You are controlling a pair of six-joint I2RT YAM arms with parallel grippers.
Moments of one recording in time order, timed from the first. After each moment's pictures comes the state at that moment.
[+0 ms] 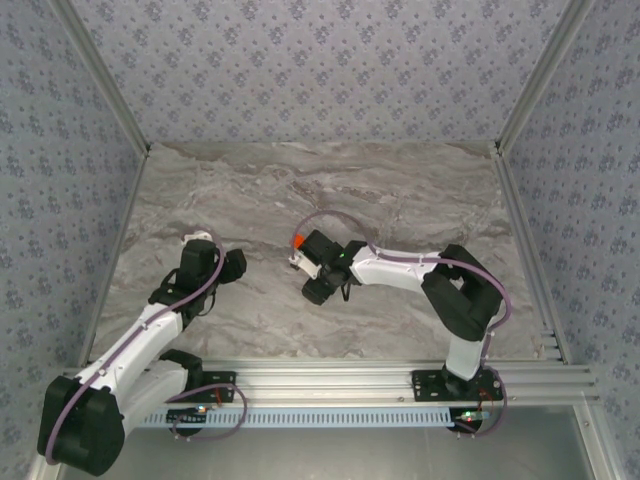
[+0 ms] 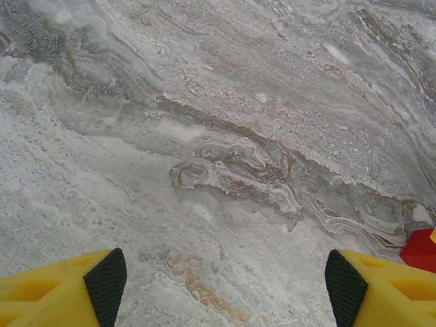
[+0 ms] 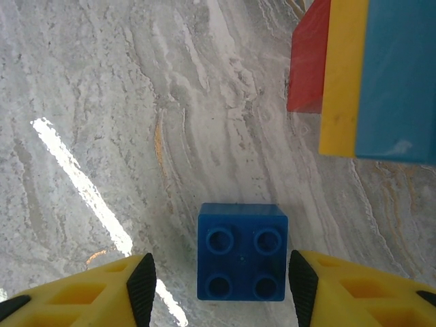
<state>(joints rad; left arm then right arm) -0.33 0.91 0.45 -0.25 -0.17 -0.52 0.91 1.81 1.13 -0.48 -0.01 -0.08</state>
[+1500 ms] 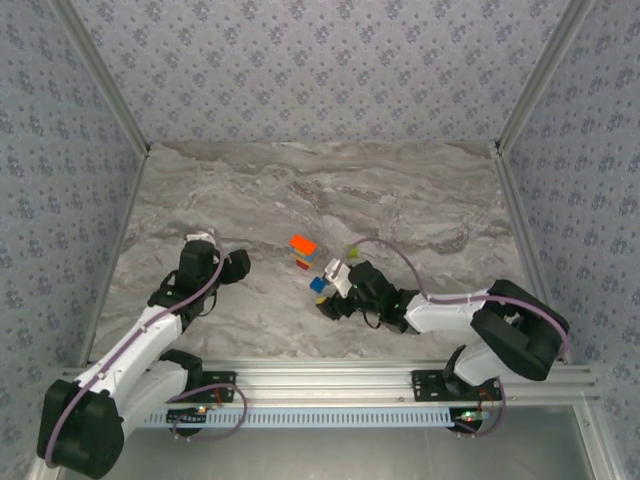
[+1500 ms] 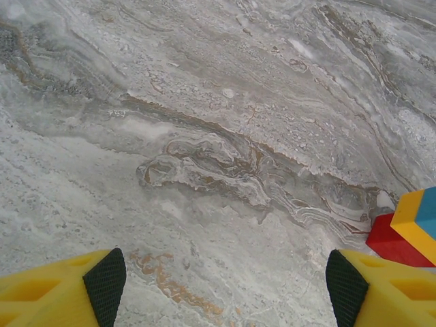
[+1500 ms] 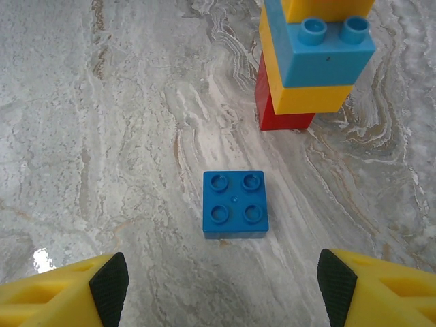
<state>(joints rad) -0.33 0.89 0.44 -0.21 -0.08 -0.51 0.92 1.44 0.46 0.37 -0.01 -0.04</state>
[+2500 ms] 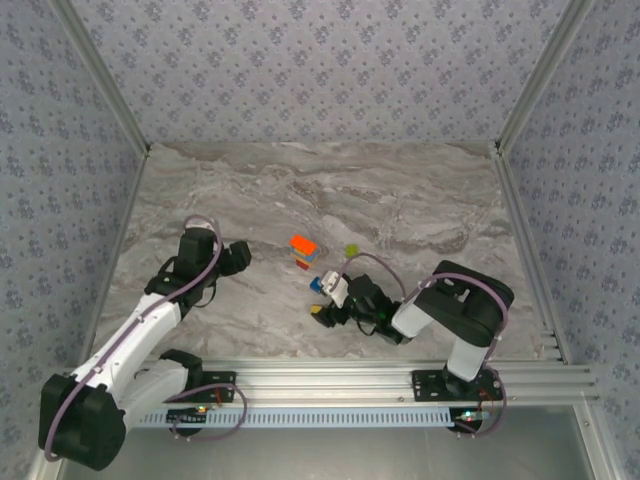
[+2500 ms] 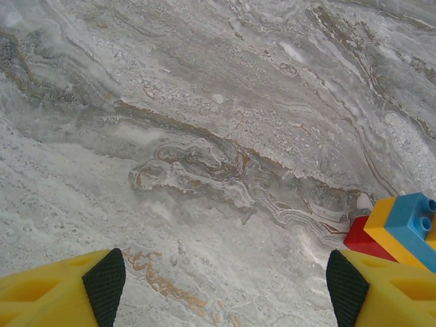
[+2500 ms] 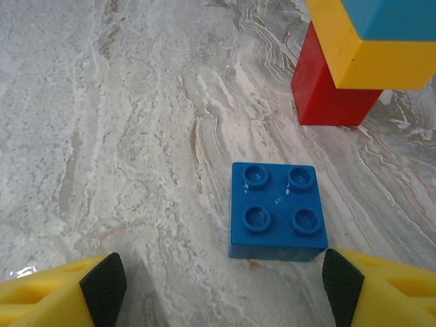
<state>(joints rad) -0.33 0.94 0.58 -0.36 -0.07 -0.52 0.93 1.76 0.36 0.89 -0.03 -0.08</state>
